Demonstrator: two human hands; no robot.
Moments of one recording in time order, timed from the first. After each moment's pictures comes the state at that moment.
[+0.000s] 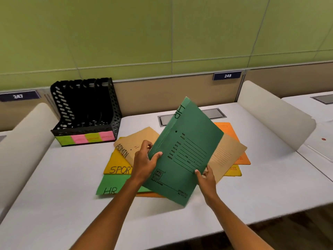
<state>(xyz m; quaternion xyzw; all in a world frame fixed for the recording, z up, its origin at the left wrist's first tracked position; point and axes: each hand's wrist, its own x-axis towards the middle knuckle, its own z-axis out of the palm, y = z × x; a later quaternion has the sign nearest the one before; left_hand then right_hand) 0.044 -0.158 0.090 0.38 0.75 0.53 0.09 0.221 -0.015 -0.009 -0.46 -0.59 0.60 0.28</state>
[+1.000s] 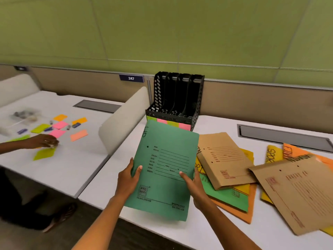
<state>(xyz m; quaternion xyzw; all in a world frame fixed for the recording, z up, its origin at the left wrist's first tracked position) -0.027 -0.461 0.038 0.05 0.89 0.45 -0.01 0.052 -0.222 0.014 -0.24 -0.65 0.72 0.05</state>
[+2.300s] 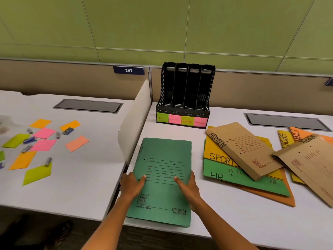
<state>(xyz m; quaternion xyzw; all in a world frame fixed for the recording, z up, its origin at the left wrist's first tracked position) -0.184 -0.609 -0.056 0.03 0.94 0.30 0.16 -0.039 -0.414 -0.015 -0.36 -0.68 0.63 0.05</state>
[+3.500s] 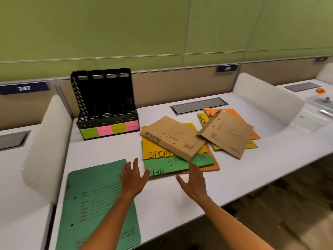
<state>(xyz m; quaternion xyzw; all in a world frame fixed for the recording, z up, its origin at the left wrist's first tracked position) -0.107 -0.406 -0.003 0.34 0.89 0.25 0.14 0.095 -0.269 -0.030 -0.47 -0.84 0.23 0.17</state>
